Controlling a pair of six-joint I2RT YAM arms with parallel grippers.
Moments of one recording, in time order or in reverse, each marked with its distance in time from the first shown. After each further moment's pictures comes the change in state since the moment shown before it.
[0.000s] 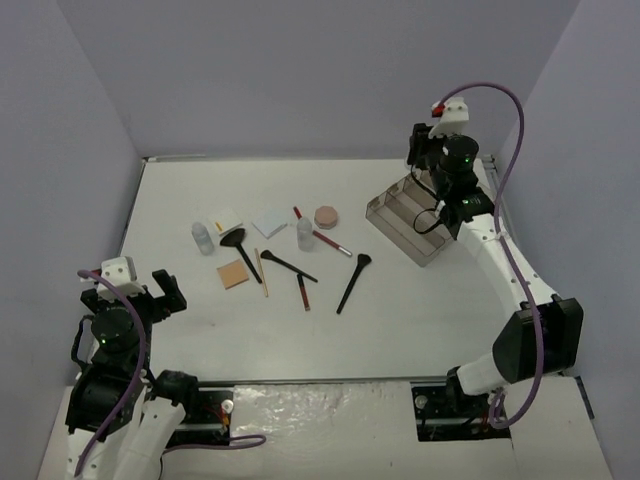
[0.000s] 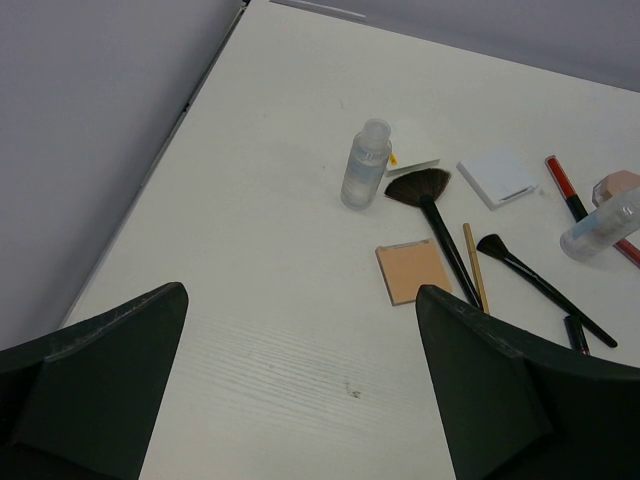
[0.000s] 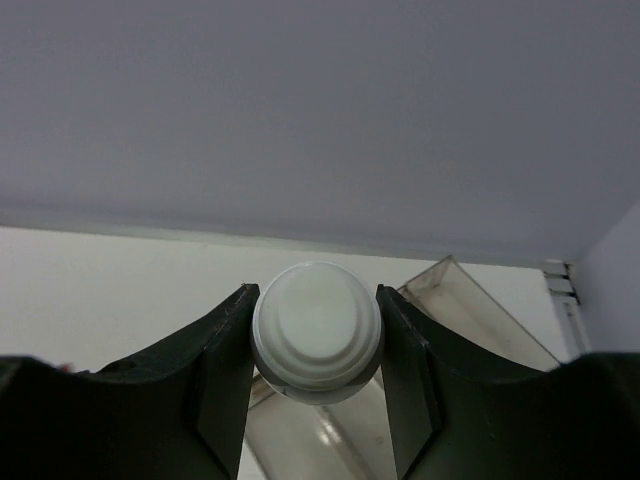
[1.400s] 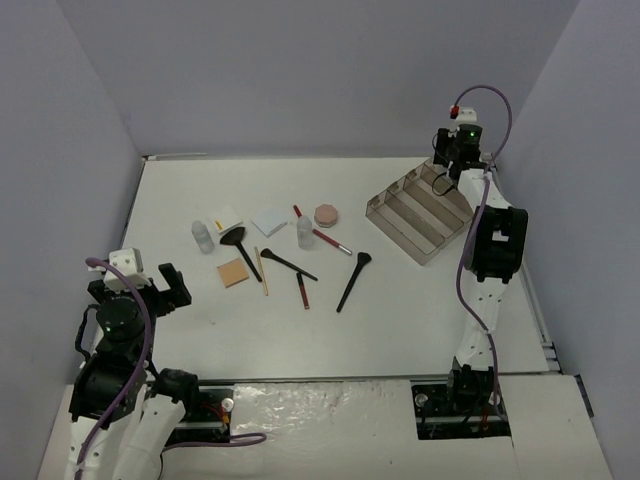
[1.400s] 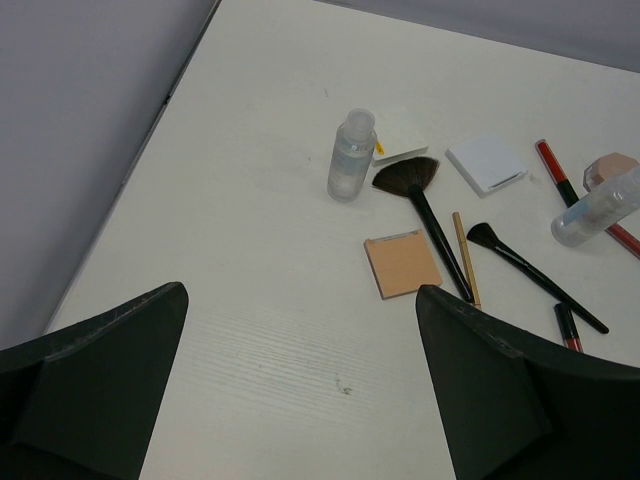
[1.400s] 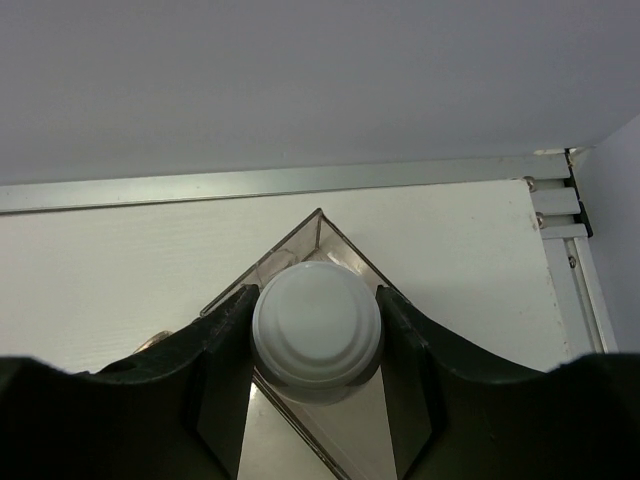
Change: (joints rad) left arm 0.005 0.051 0.000 0.021 0.043 0.001; right arm -0.318 0.885 0.650 -0.122 -0.136 -0.023
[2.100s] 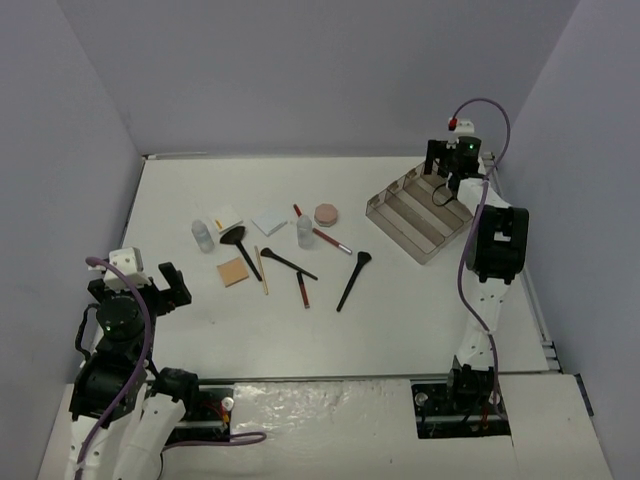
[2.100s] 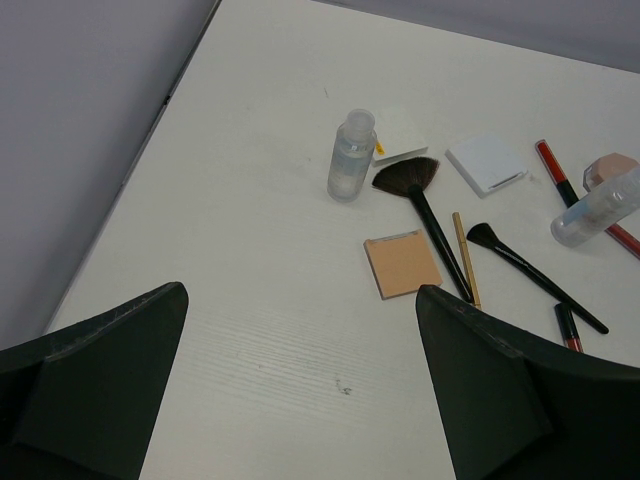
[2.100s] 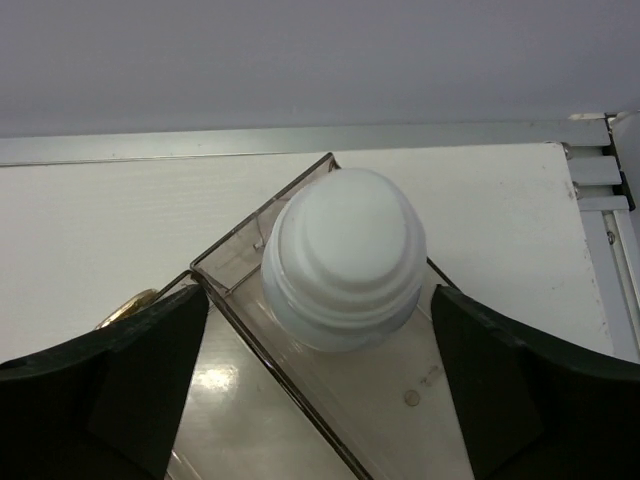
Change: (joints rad) left arm 0.000 -0.001 0.000 0.000 0.000 0.000; right arm -0.006 -0.034 -0.175 0.126 -0.049 -0.011
